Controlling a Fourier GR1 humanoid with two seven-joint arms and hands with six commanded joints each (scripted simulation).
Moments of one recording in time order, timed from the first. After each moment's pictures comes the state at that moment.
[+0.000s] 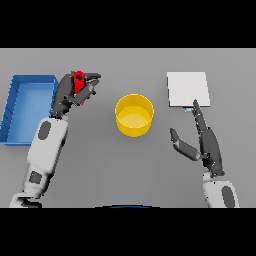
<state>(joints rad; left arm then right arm) -0.58 0.08 0.03 -1.01 -0.11 0.01 -0.13 0.08 -0.07 0.12 -1.69 0.23 -0.03 -0.13</state>
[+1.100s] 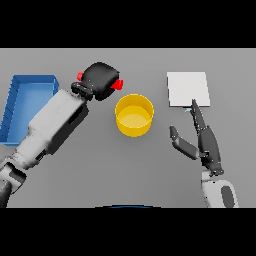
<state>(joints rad) -0.92 0.27 -0.55 -0.93 -0.83 -0.23 0.07 0.07 -0.05 0.13 -1.71 0.21 -0.02 -0.06</state>
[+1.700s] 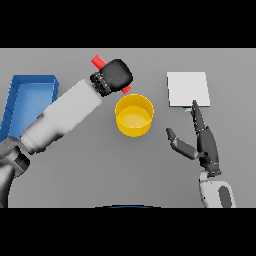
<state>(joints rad) -1.13 0.27 -0.81 -0.80 -1.09 -0.33 -0.12 0.08 -0.03 0.12 -1.69 0.22 -0.05 -0.07</state>
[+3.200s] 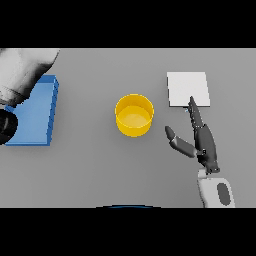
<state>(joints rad) -1.68 0.38 -0.67 -0.37 -1.20 -0.27 -0.16 0.05 -0.02 0.12 -1.67 0.21 -0.04 -0.12</state>
